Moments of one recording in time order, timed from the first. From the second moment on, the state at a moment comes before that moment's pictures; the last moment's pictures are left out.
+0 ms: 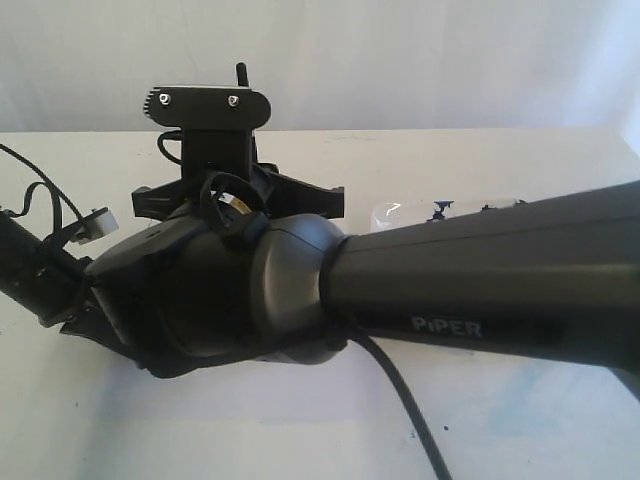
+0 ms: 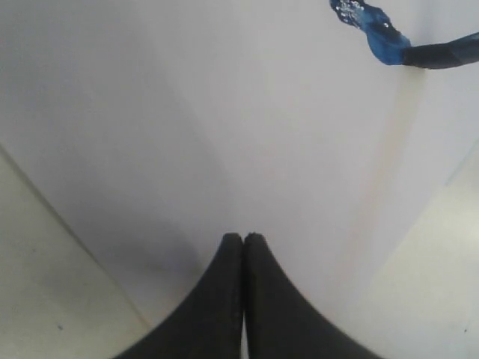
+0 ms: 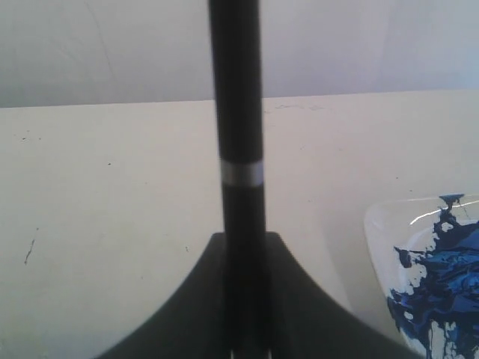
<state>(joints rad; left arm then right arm) 0.00 1.98 -1.07 -0.81 1.04 1.08 1.28 1.98 -1.43 1.75 -1.10 -1.24</state>
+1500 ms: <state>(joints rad) 0.00 1.98 -1.07 -0.82 1.06 1.09 1.28 1.78 -1.43 1.72 -1.00 -1.41</state>
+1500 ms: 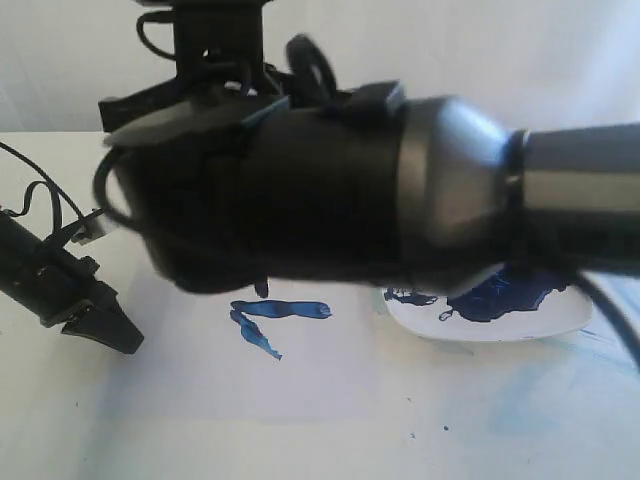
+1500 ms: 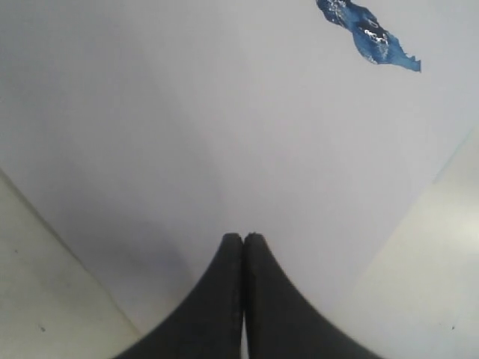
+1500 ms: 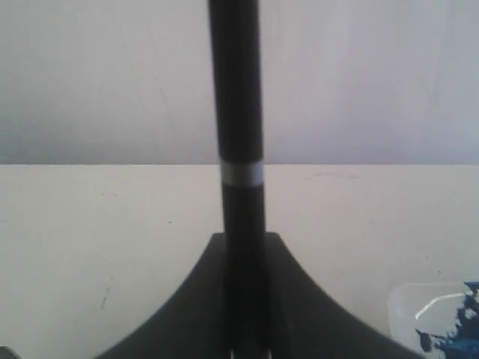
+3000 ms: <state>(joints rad) 0.00 1.98 -1.07 -0.82 1.08 1.09 0.35 1.62 -1.40 1.63 1.14 -1.57</state>
